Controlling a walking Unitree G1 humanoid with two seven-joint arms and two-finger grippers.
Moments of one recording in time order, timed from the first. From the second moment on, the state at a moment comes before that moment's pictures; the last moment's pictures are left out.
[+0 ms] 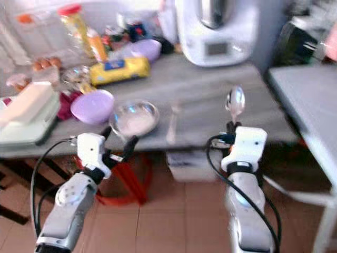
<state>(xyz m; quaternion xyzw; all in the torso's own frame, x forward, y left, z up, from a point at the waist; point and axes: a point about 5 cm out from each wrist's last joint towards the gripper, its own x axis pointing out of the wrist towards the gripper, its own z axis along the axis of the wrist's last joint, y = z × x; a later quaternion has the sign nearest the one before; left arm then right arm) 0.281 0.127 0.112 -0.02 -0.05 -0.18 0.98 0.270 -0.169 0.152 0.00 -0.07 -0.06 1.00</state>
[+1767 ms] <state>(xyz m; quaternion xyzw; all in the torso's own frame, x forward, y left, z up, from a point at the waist) 0.244 0.155 0.071 -0.01 -0.01 -0.30 0.95 0.312 -0.160 0.152 0.12 0.05 -0.03 0.99</state>
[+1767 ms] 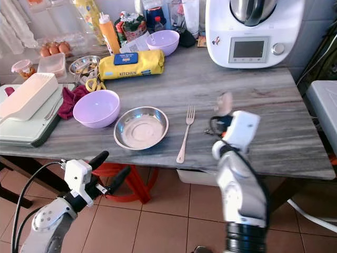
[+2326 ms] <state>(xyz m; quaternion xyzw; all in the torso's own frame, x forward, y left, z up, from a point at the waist) 0.247 0.159 0.053 -0.01 -0.01 -0.30 0.95 0.308 -0.152 0.138 0.12 0.09 -0.04 0.99</state>
